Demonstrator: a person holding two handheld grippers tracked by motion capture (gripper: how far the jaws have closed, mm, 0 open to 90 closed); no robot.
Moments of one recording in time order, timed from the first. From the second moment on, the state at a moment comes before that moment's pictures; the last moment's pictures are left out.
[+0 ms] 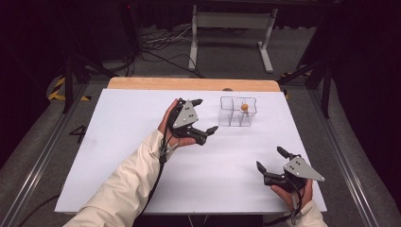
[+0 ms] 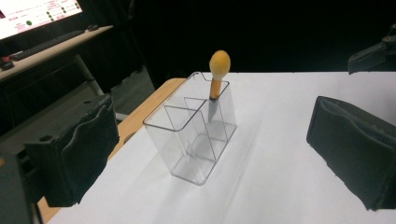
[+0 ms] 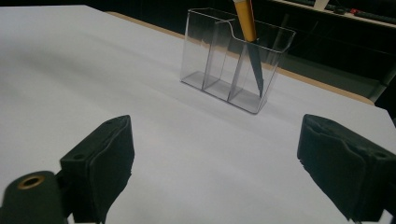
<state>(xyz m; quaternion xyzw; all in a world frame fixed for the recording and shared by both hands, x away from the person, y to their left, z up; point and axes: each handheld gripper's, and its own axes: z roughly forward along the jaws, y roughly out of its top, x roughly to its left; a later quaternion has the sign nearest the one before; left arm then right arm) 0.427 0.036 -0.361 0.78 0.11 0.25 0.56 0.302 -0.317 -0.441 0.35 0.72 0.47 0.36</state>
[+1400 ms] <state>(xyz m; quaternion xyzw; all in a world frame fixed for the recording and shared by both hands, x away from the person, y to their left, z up) 0.393 0.128 -0.400 0.79 0.17 0.27 0.52 0.302 -0.311 -0.438 0.34 0.72 0.48 0.37</state>
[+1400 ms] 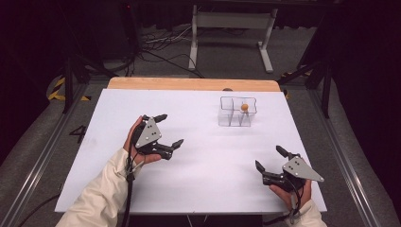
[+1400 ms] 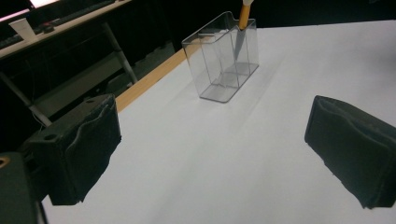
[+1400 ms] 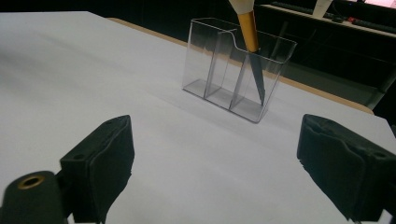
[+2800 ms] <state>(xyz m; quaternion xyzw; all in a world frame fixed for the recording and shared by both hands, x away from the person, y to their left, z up) 0.349 0.216 -0.434 0.79 0.23 0.28 0.49 0.303 -0.302 -0.437 0.33 0.73 0.48 0.37</state>
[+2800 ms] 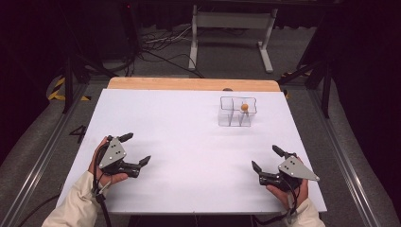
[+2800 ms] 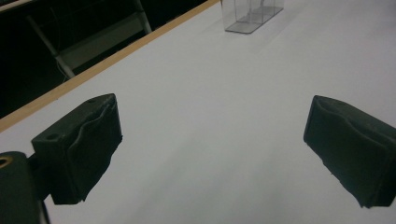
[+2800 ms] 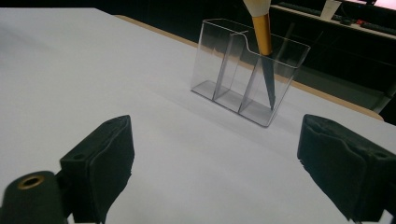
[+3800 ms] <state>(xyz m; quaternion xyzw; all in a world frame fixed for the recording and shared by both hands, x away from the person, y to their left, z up) 0.315 0.254 -0.452 0.77 0.29 0.27 0.50 0.307 -0.300 -0.436 0.34 0.72 0.47 0.38</state>
